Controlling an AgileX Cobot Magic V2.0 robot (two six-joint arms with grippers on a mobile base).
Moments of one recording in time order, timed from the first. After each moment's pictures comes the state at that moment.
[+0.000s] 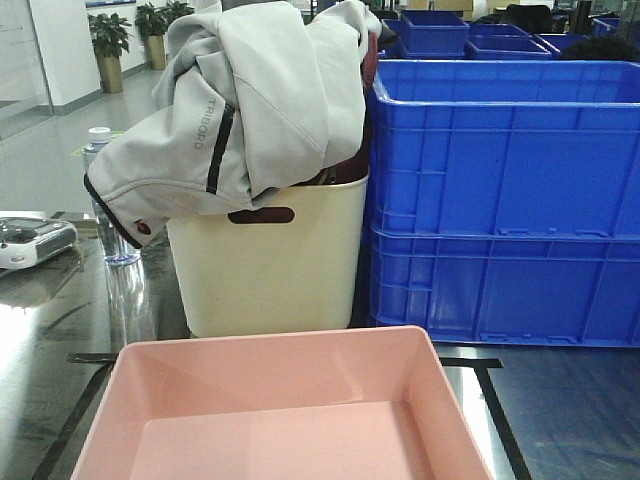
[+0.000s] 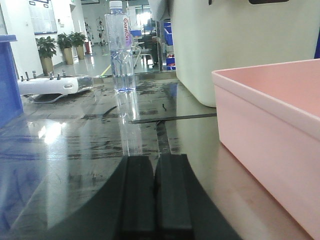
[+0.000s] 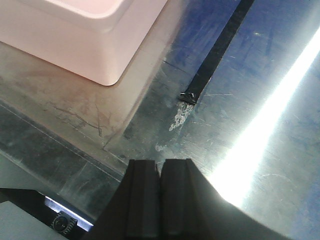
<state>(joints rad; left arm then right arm) -0.06 -0.01 0.03 0.09 0.04 -0.05 0.53 0.44 -0.62 -0.08 1.02 0.00</state>
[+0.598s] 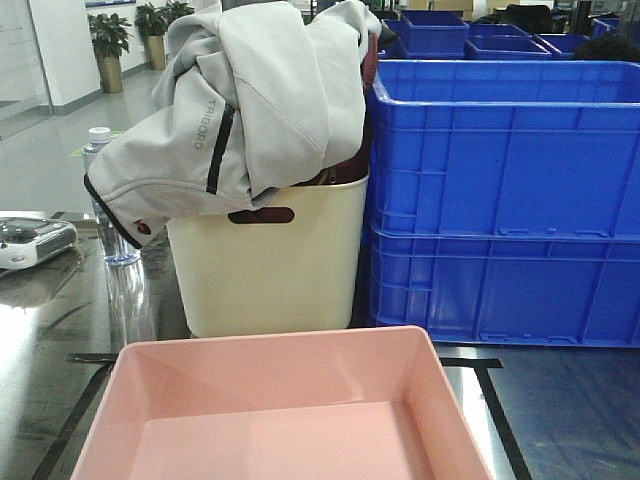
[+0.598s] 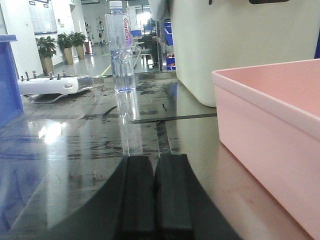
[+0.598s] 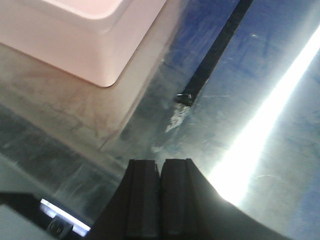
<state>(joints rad) -0.06 -0.01 0.03 0.09 0.04 -0.05 0.50 0.42 -0.61 -0.10 1.00 -0.01</state>
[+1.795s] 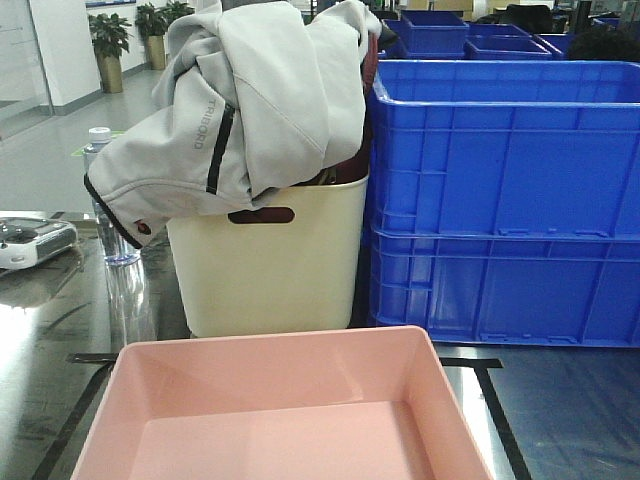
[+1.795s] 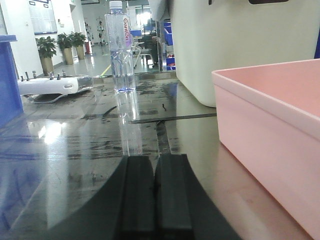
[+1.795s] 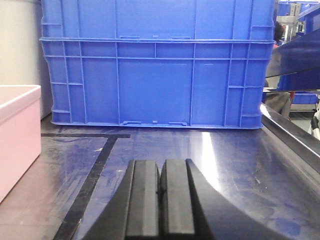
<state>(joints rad) -0.06 -0.01 0.03 0.09 0.04 -0.05 0.00 -0.01 0.03 -0.10 0.00 0.08</state>
